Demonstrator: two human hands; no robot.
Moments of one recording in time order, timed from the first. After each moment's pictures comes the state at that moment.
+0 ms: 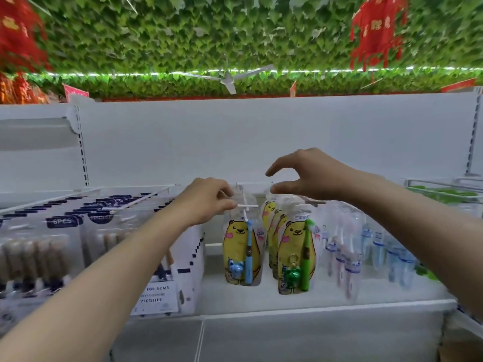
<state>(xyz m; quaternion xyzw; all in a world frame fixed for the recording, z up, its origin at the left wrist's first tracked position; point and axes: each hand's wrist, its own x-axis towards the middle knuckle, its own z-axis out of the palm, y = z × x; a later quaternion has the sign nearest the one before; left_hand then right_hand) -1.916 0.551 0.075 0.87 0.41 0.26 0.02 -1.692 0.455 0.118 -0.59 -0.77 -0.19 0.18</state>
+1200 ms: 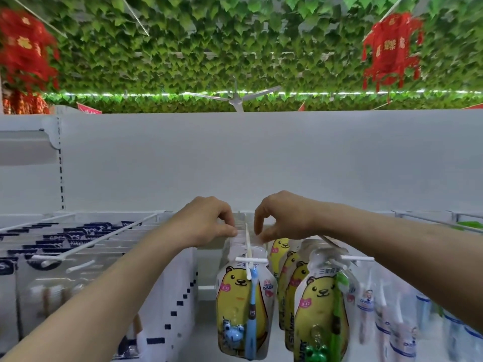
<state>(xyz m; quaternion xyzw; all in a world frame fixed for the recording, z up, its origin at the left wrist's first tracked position) -1.891 0.621 0.084 0.87 0.43 0.24 0.02 -1.697 0.574 0.104 -0.58 -0.81 -0.11 0.08</state>
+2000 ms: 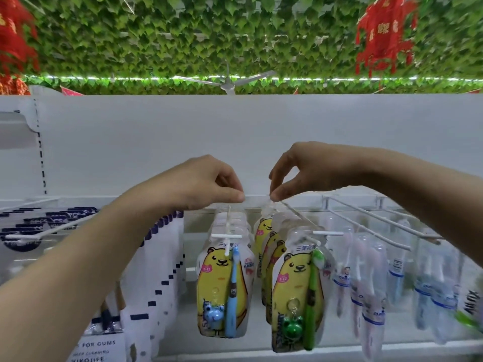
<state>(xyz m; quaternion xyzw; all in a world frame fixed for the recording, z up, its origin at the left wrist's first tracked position) -1.878 0.577 0.120 0.89 0.35 0.27 0.09 -1.660 0.509 0.151 -0.60 -0.78 -0.08 0.13</state>
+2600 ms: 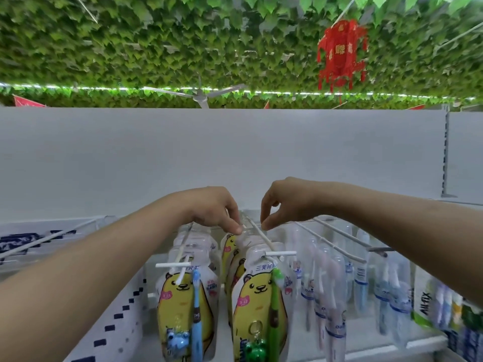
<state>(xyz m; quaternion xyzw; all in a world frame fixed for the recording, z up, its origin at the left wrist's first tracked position) -1.790 0.620 0.119 0.93 0.36 0.09 0.07 -1.615 0.527 0.126 -0.67 -0.73 -0.07 0.08</state>
